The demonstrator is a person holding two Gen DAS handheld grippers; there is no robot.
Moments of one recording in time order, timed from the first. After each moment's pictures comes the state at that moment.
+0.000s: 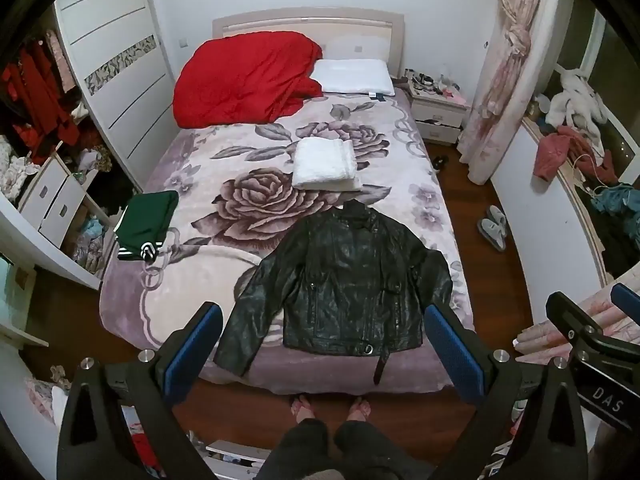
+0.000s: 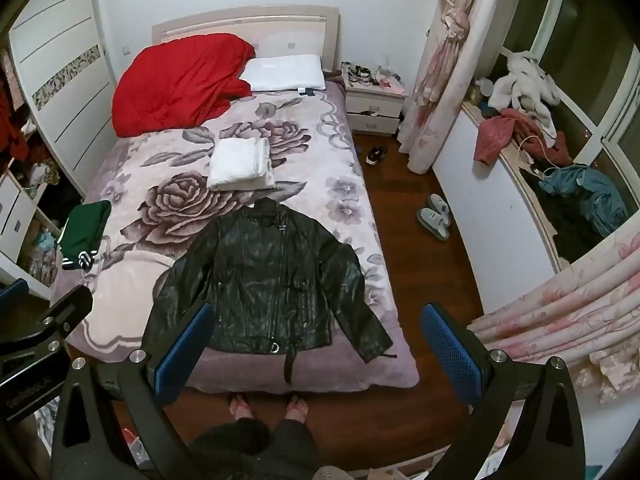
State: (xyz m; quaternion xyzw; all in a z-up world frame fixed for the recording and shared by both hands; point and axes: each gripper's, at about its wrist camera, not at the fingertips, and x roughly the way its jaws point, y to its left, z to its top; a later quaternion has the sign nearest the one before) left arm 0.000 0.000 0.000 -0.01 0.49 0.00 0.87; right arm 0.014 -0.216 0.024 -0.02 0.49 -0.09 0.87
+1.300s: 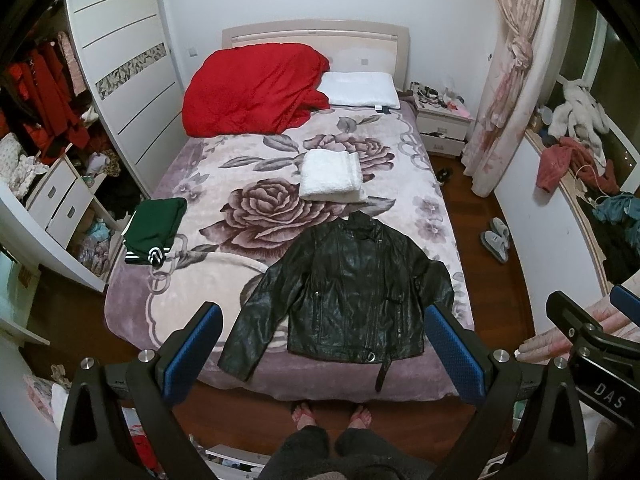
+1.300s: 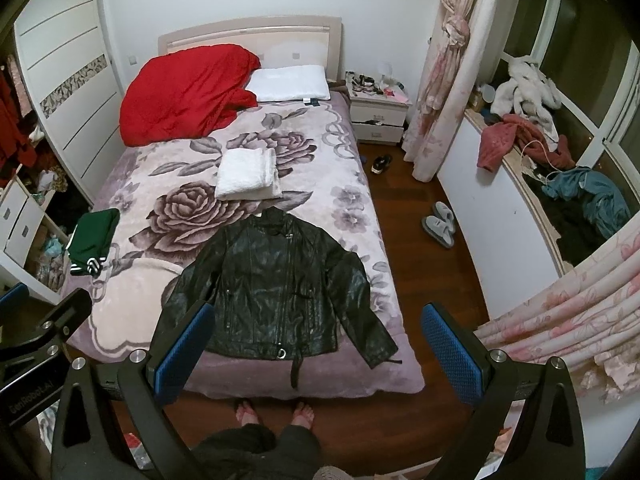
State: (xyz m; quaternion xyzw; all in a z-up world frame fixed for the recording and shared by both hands) left arm 0.000 0.009 0.033 -0.01 0.47 0.01 0.88; right arm 0.011 -0.213 0.038 -0.01 0.48 -0.08 0.87
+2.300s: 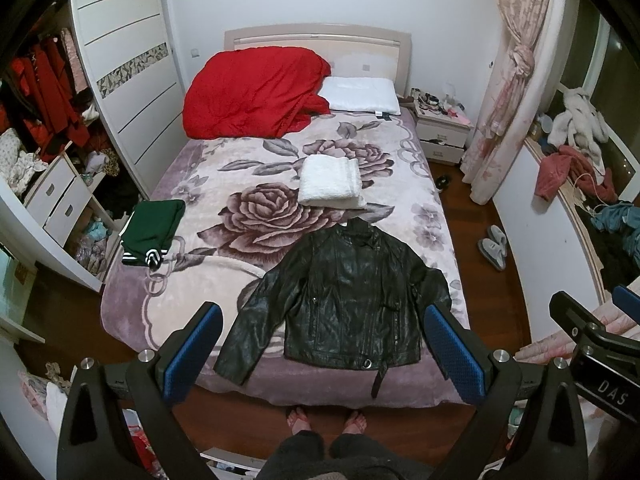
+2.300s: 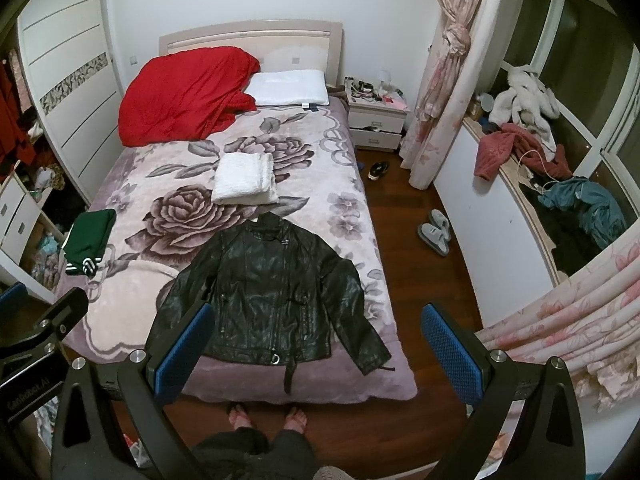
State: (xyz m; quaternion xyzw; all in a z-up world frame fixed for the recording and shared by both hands) left arm -0.001 0.009 0.037 -0.01 0.47 0.01 0.88; right arm 0.026 -0.211 0.070 -0.01 0.48 -0.08 0.88
